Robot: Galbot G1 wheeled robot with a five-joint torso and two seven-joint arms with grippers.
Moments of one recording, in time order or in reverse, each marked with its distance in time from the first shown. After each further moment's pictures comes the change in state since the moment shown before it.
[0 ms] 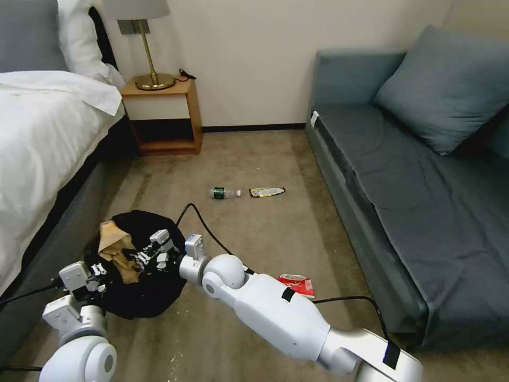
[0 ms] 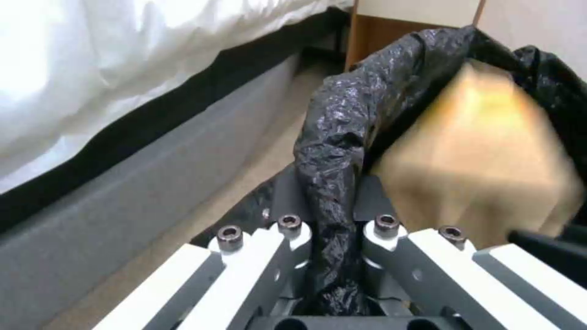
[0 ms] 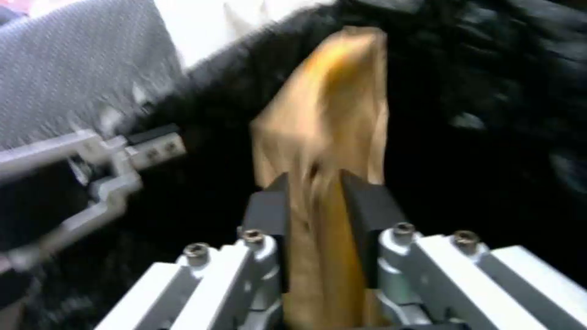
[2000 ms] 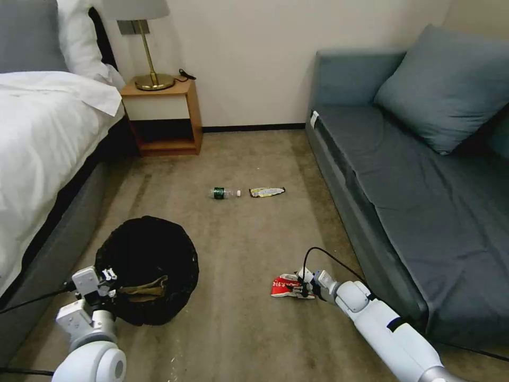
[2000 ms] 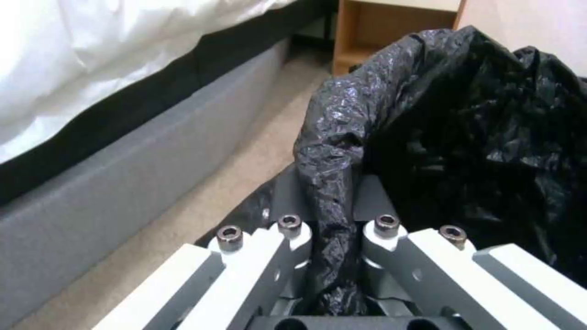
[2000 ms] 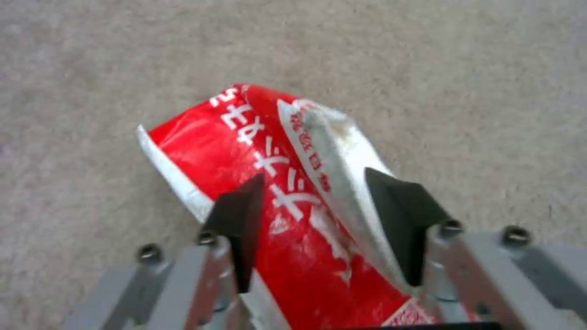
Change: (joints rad) left arm 0.018 -0.022 0.042 0.002 0.039 -0.008 0.007; right arm -0.232 -0.390 0.453 -0.299 -0.673 0.089 -0.210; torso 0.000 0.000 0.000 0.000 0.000
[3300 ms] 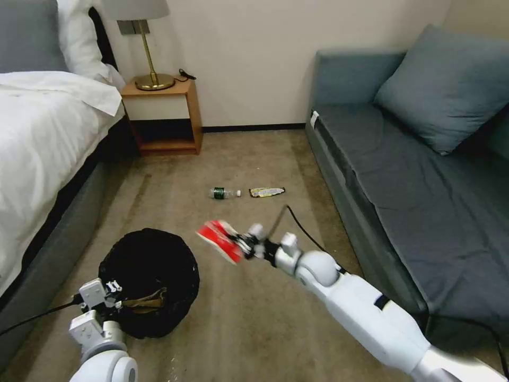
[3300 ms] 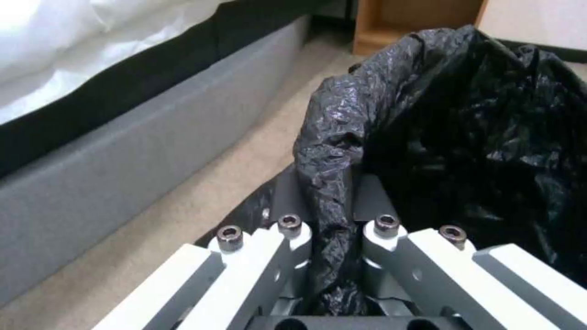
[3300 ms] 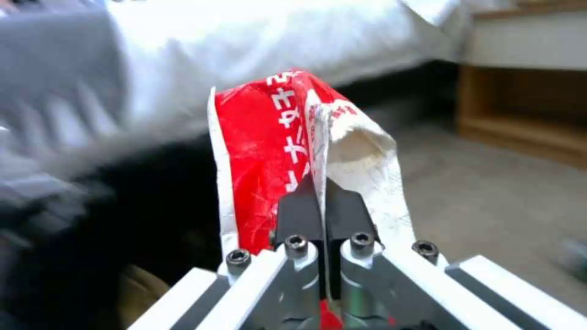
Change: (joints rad) left arm 0.004 -0.085 0.024 0.044 0.092 -0.022 -0.016; right arm 0.213 -0.003 -0.353 0.608 0.665 -0.018 0.155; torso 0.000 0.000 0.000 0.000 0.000
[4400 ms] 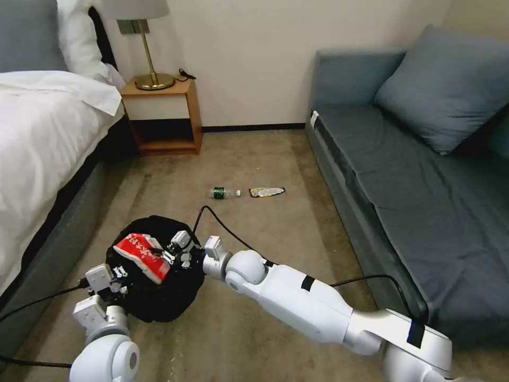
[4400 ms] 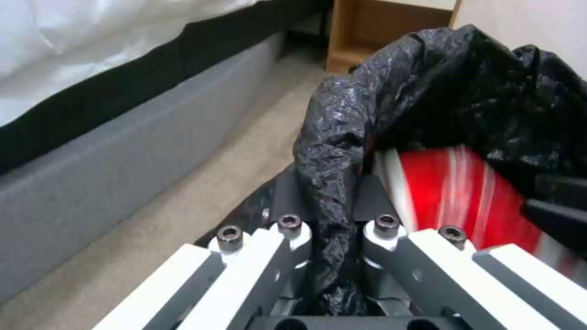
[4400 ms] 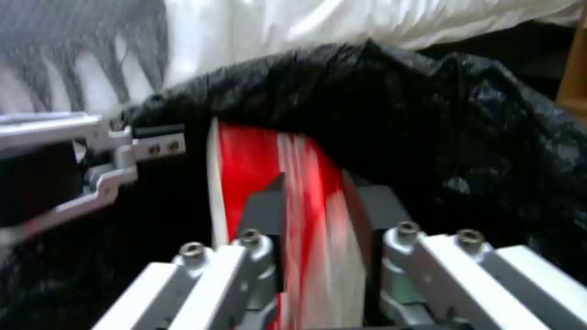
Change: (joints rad) left arm -0.063 0.049 0.016 0.005 -0.061 0.019 0.010; right arm 0.120 0.277 -0.224 -0.301 -0.032 0.059 0.075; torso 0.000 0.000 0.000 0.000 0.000
